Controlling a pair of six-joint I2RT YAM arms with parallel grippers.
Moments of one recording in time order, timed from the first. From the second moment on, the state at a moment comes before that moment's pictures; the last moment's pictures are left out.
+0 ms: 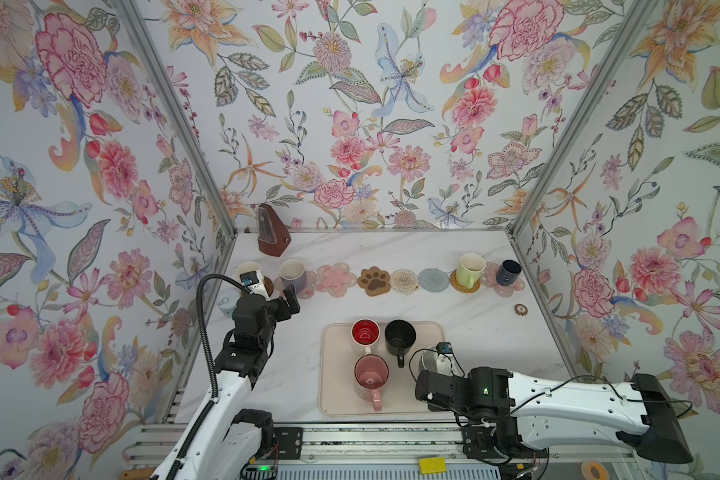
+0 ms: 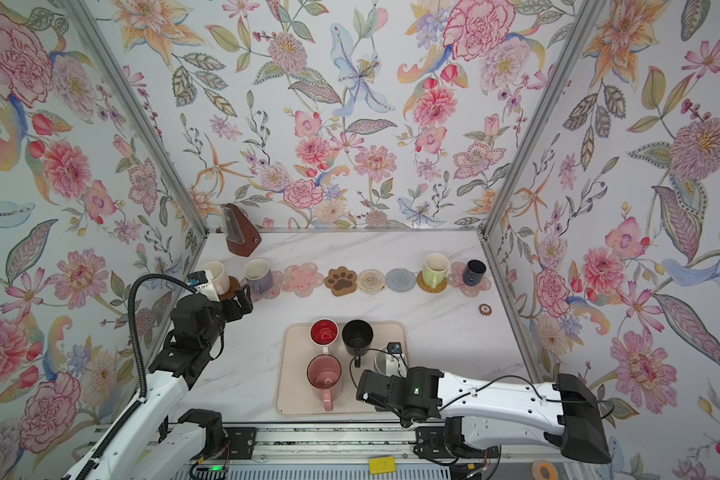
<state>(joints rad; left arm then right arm) -0.15 0.83 0.55 -0.07 -0.13 -0.35 1.30 1.02 0.71 -1.00 0.35 1.21</state>
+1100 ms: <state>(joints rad) -0.15 0.72 0.52 -0.16 -0.14 -0.40 0.41 1.62 1.22 -0.67 0.11 0.28</state>
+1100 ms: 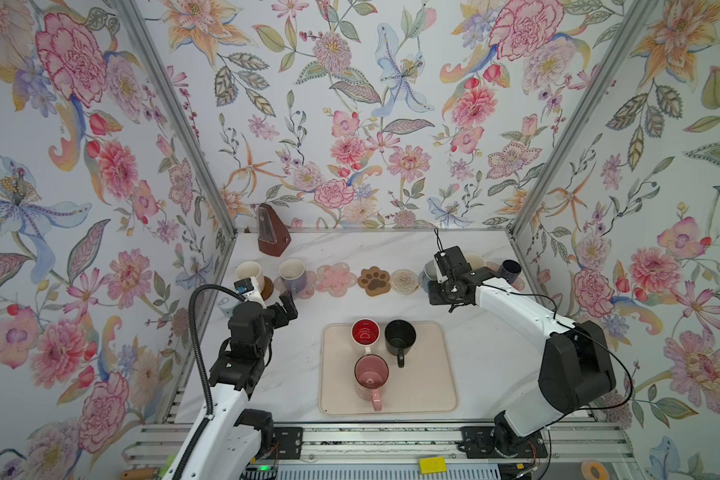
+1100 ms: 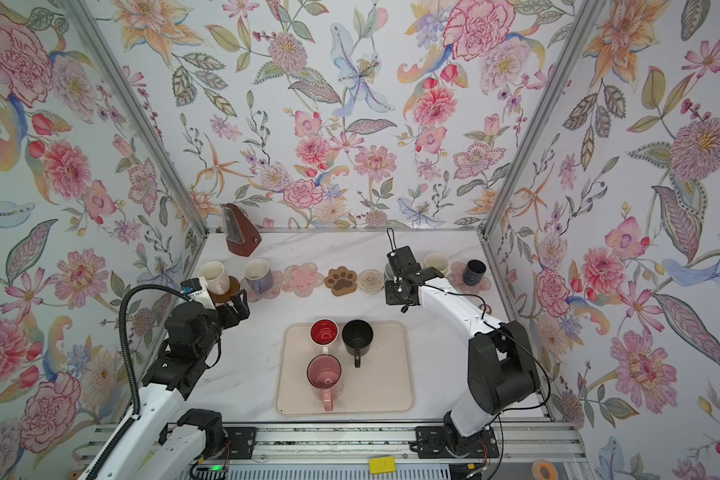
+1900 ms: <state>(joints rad) -0.15 0.74 0.52 -0.17 -0.14 -0.40 0.33 1.82 1.35 -0.61 0.11 0.23</state>
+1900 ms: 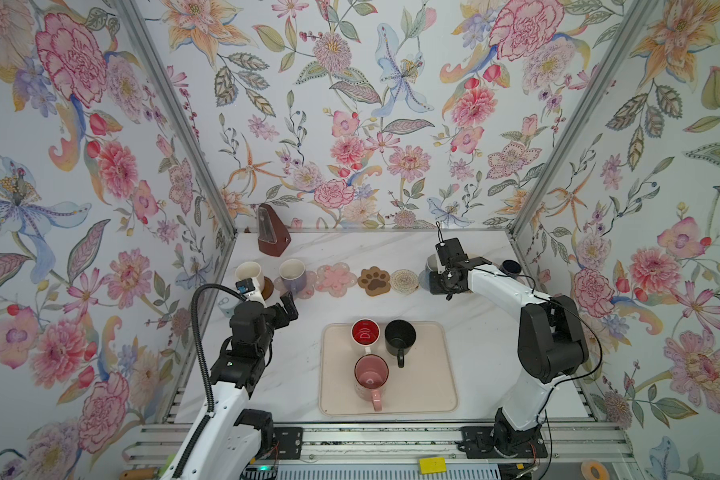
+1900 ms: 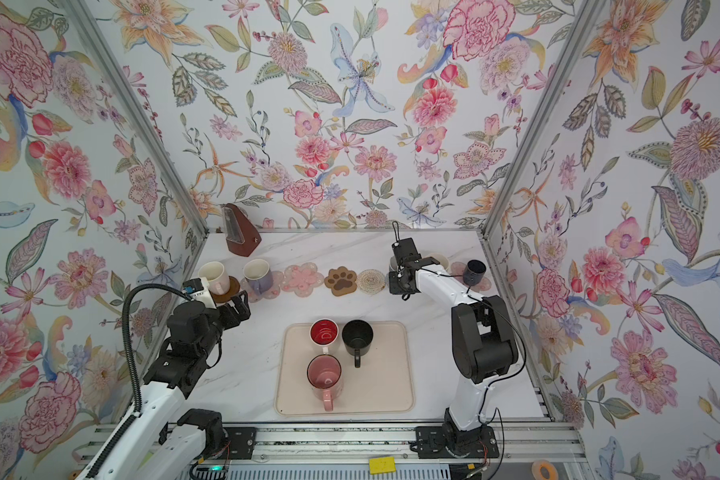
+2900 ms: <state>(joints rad) -0.15 0.74 0.52 -0.17 -0.14 -0.40 0.29 1.91 1.37 -0.56 0.09 0.22</state>
